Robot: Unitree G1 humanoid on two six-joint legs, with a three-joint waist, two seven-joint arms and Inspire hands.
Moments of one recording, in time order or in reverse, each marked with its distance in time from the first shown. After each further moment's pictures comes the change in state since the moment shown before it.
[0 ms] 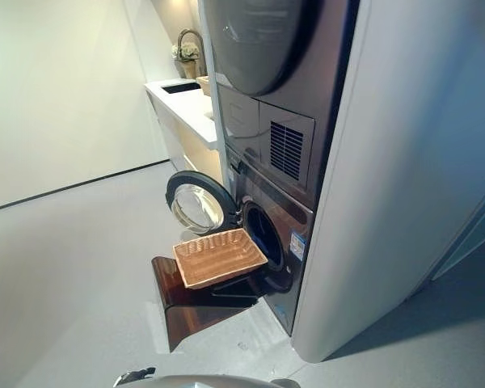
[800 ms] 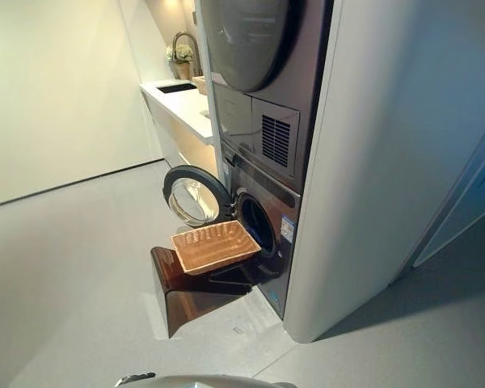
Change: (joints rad) left arm -0.005 0.006 -0.001 0.016 0.010 0.020 -0.005; right arm -0.010 0.005 -0.008 -0.025 0.047 0.005 0.022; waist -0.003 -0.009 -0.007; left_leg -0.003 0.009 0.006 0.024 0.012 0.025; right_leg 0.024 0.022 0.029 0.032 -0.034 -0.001
